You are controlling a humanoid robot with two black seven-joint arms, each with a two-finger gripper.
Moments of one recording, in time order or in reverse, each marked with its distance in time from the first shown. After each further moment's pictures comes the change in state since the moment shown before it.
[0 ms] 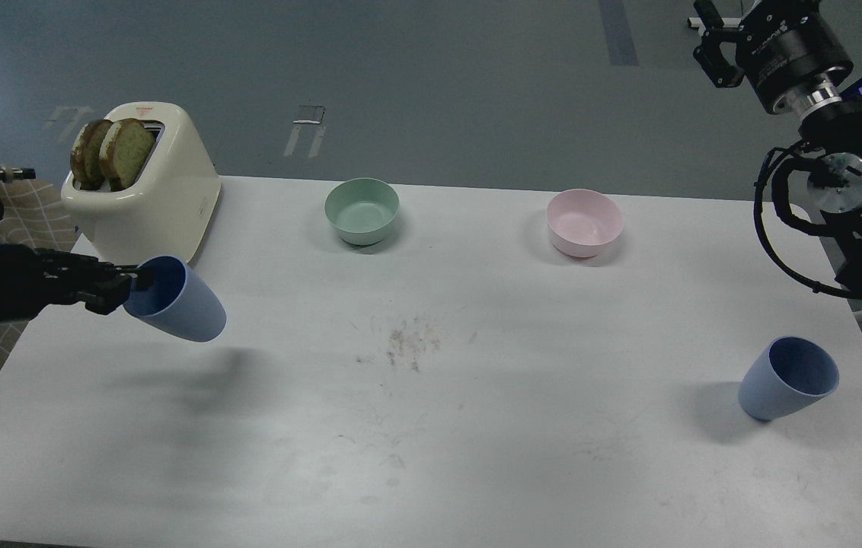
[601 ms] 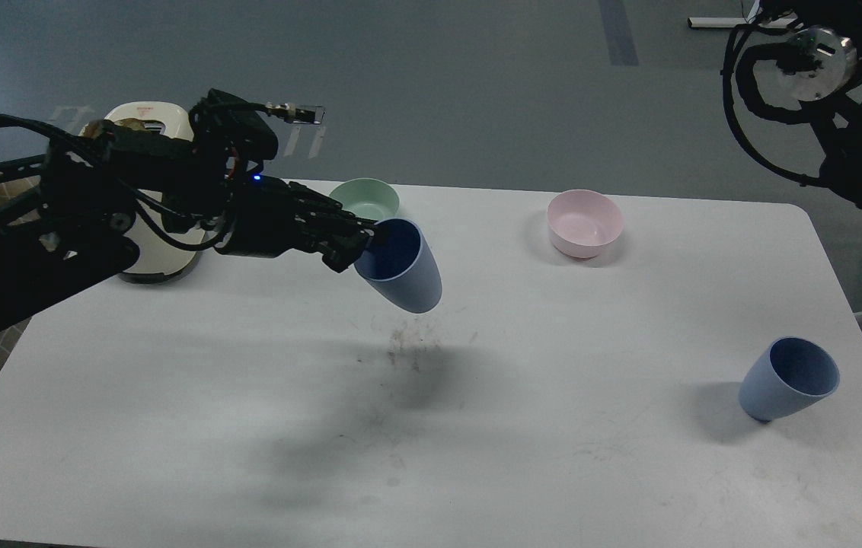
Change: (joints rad) left arm -0.250 -0.572 0.013 0.040 0.108 -0.179 0.165; right arm 0.200 0.078 -0.156 -0.016 -0.005 0.000 0.000
